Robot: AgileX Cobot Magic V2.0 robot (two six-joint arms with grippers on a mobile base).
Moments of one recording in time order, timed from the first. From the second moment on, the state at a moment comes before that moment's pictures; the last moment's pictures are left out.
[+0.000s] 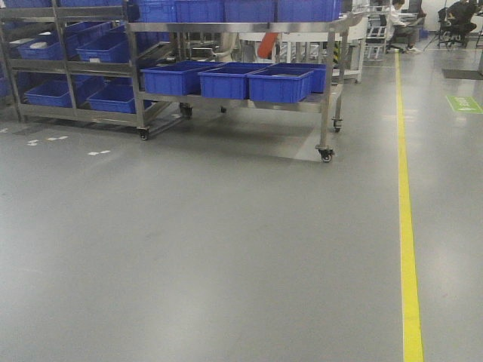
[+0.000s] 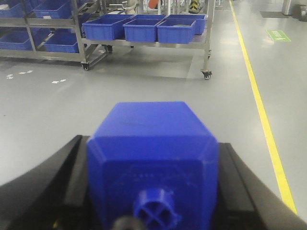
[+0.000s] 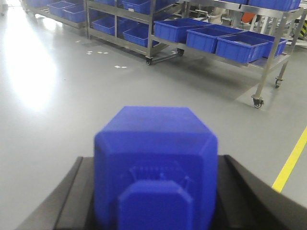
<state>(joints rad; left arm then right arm) -0.10 0.00 -0.48 -0.06 0.71 0.04 0.23 0.08 -0.46 0.23 0.57 -0.24</state>
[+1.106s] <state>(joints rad) -0.10 0.00 -0.48 -0.06 0.71 0.04 0.23 0.08 -0.46 0.23 0.57 -0.24</state>
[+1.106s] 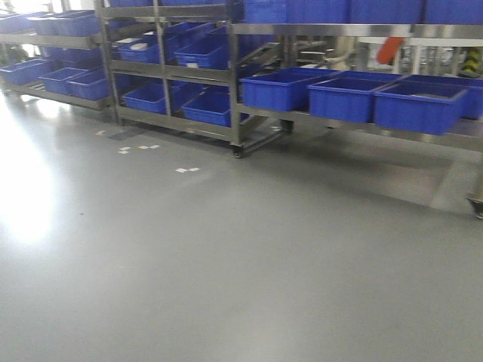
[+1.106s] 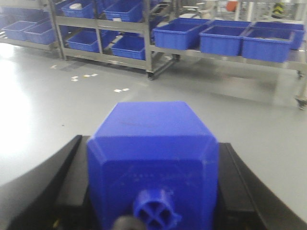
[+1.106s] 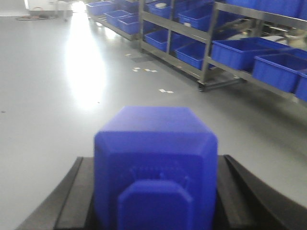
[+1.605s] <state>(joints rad) -0.10 0.00 -0.48 -0.06 0.71 0.04 0.23 0.08 -0.46 0.23 0.57 -0.24</state>
